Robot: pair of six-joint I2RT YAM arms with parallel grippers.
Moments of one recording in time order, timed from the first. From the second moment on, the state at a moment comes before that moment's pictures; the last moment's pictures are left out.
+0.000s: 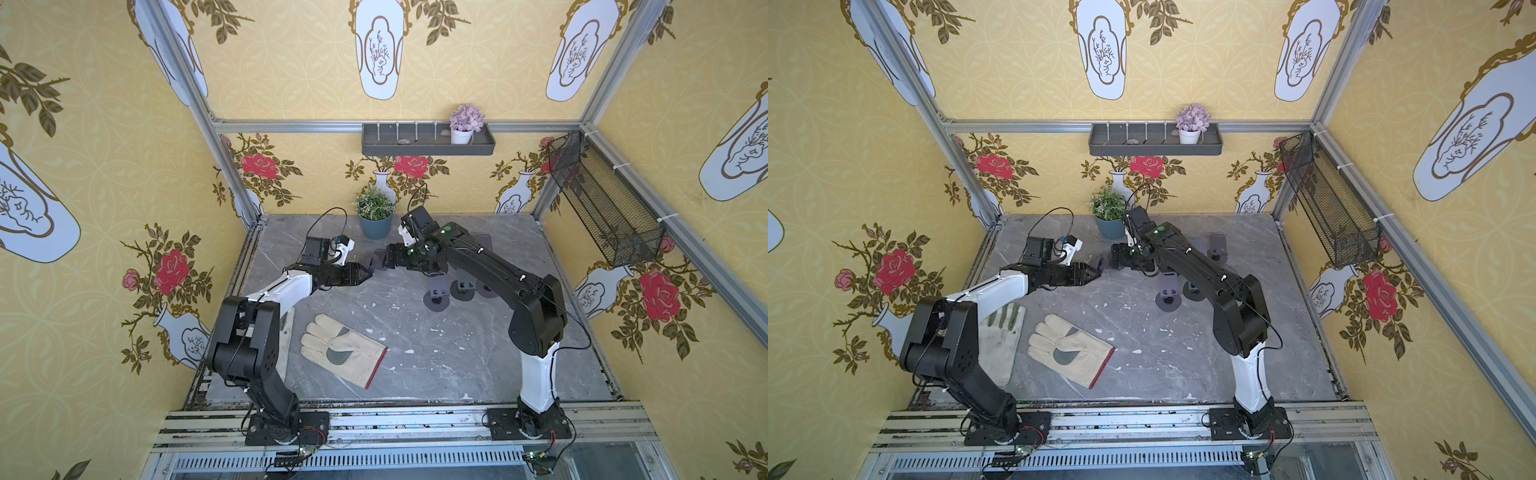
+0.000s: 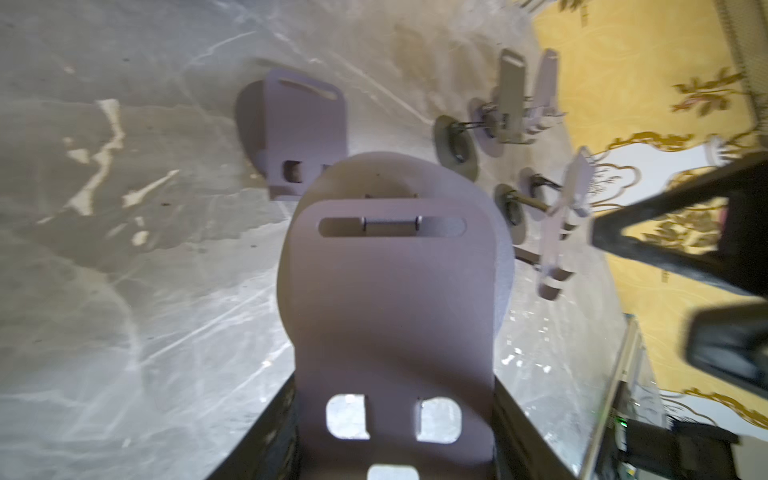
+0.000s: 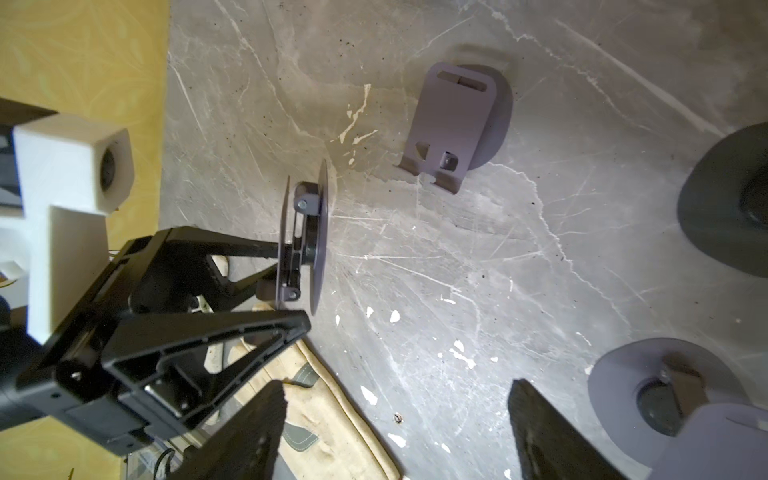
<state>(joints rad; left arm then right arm) -0.20 1.67 1.02 -0.17 0.72 -0.23 0.74 1.99 1.83 -0.83 -0.22 0.56</state>
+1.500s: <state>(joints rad) -0.26 1.57 0.92 -0.02 0.81 -0.31 0.77 2.04 1.86 -0.85 -0.25 0.40</state>
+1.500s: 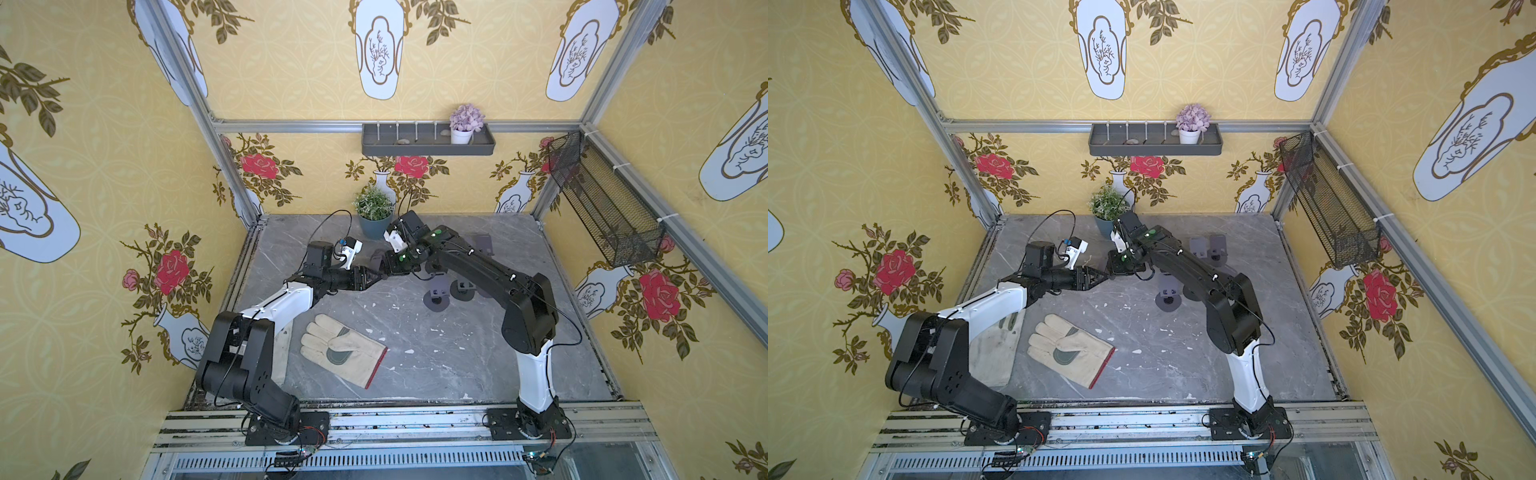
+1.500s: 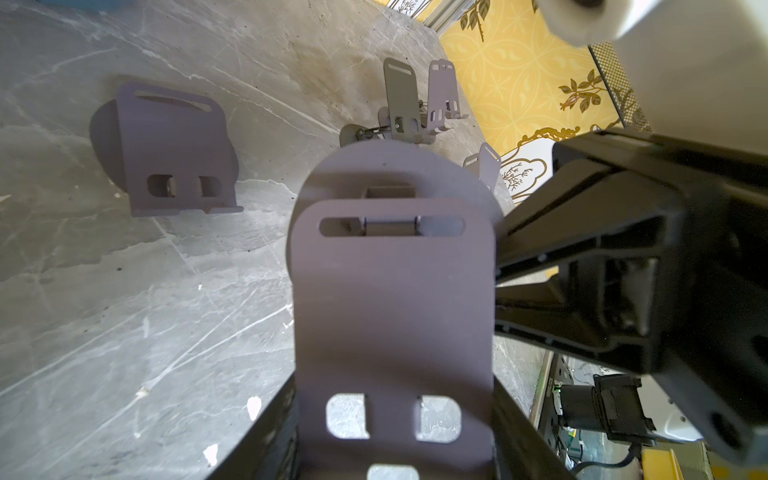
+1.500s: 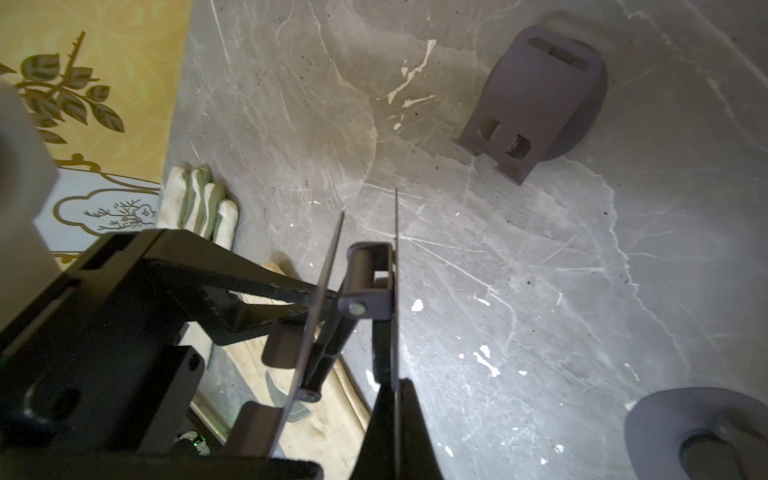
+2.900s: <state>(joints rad) -0.25 1.59 0.93 0.01 0.87 -0.29 0.79 1.93 1.76 -0.84 -0.19 0.28</state>
